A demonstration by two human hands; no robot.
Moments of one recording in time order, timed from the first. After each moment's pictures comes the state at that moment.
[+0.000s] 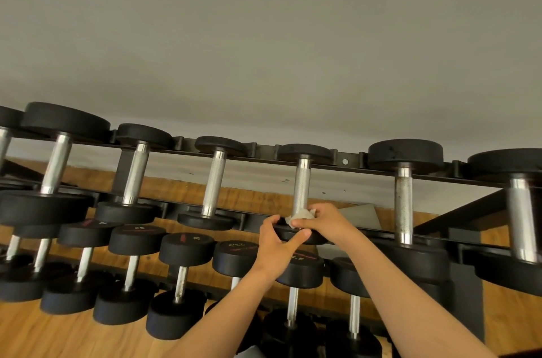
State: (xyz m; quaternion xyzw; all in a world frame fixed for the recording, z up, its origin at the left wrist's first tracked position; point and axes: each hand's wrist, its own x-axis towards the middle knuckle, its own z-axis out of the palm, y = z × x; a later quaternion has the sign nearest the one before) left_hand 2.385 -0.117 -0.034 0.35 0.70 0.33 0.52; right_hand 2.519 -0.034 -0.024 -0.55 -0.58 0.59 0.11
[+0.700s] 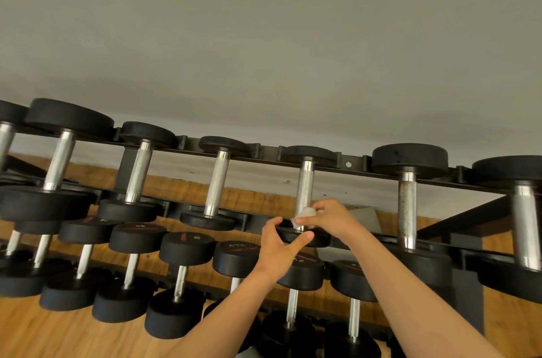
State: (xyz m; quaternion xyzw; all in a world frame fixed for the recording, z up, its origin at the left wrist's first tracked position) left_hand 2.385 -0.117 -0.029 0.34 0.70 0.33 0.54; right_hand 2.519 -0.023 -0.012 -0.58 -0.60 0.55 0.08
